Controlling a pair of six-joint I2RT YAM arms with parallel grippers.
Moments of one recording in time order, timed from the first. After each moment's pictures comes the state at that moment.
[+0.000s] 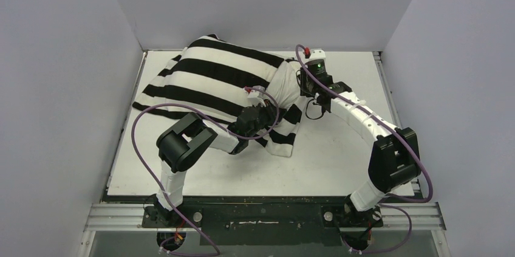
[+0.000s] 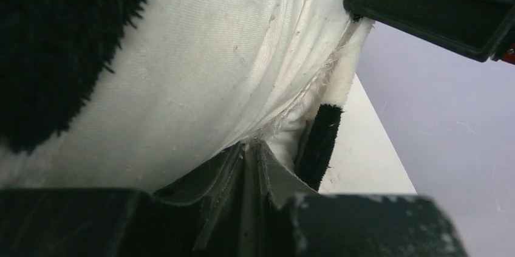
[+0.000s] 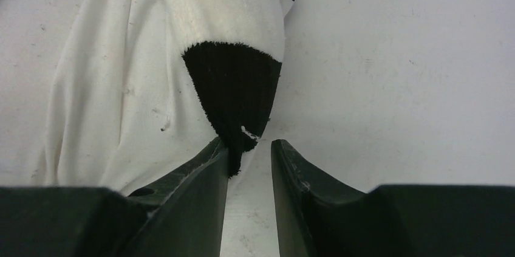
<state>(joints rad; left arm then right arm) -0.80 2.01 0.90 0.99 -0.10 -0.76 0.40 1.59 1.27 -0.35 0.29 0.17</state>
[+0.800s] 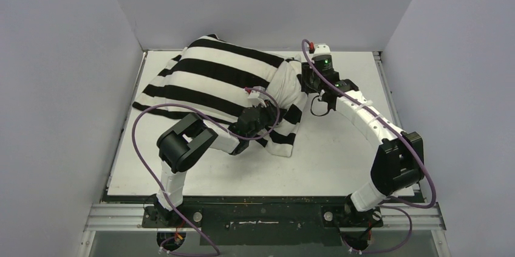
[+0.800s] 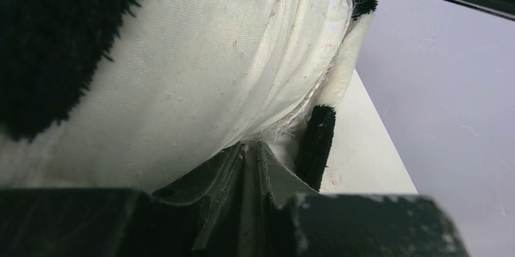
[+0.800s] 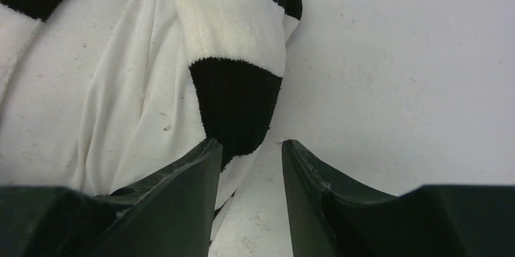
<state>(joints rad) -0.81 2.01 0.90 0.98 -0.12 -0.76 0.37 1.56 1.29 -0.36 0.21 0.16</state>
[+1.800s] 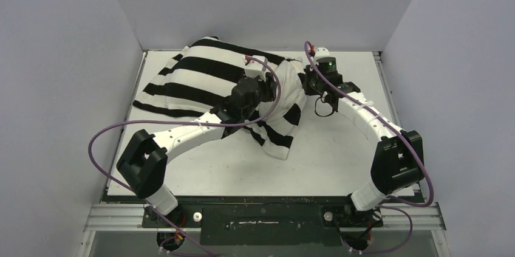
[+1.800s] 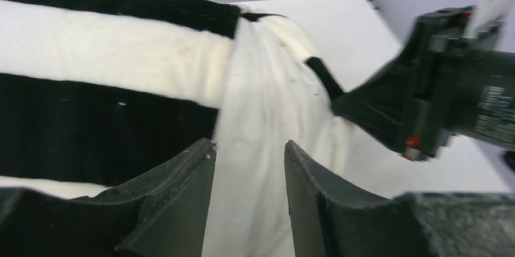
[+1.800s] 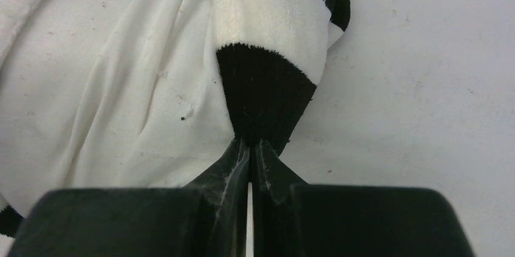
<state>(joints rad) -0.82 1.61 1.16 0.30 -0.34 -0.37 0.32 1.57 1.24 -0.29 0.03 0.15</state>
